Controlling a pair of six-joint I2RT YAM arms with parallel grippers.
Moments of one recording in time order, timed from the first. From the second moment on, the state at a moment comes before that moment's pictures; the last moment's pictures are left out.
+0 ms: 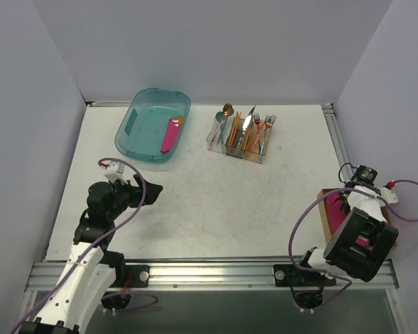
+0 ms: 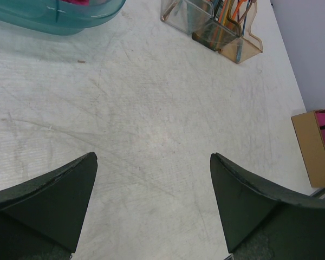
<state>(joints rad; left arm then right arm) -0.16 0.60 0.40 -0.14 0.32 -0.55 -0.58 1.32 0.68 -0.47 0.41 0.81</state>
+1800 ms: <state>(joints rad) -0.16 0.61 0.40 -0.14 0.33 -0.55 -0.59 1.11 0.74 -0.59 0.22 0.72</state>
